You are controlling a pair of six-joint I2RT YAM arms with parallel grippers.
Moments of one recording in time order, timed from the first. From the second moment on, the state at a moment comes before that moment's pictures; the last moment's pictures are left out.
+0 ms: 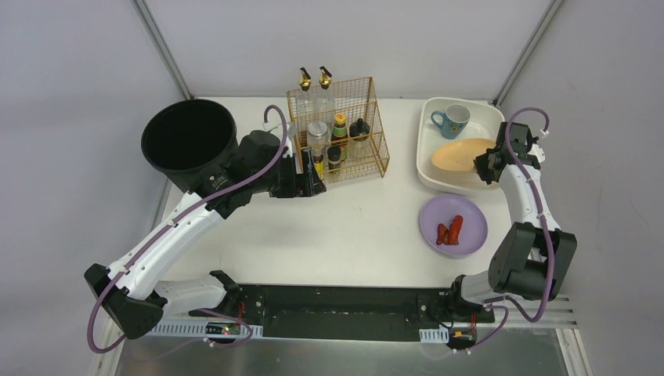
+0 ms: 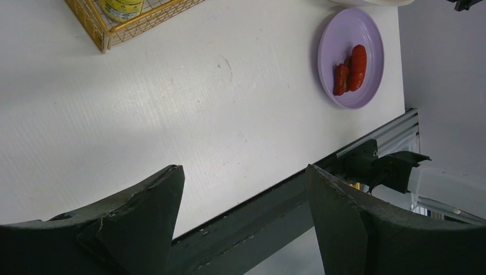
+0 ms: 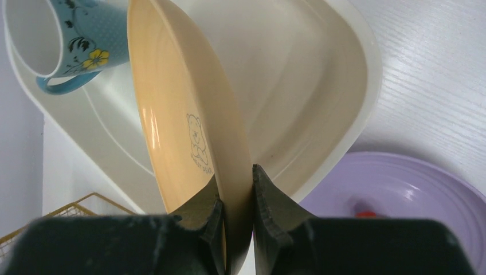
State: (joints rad) left arm -0.68 1.12 1.23 -0.75 0.08 -0.65; right arm -0.21 1.40 1.11 -0.60 0.18 0.94
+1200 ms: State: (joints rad) left arm -0.66 1.11 1.21 -0.75 0.08 -0.61; right arm -0.23 1.63 1.22 -0.69 0.13 0.91
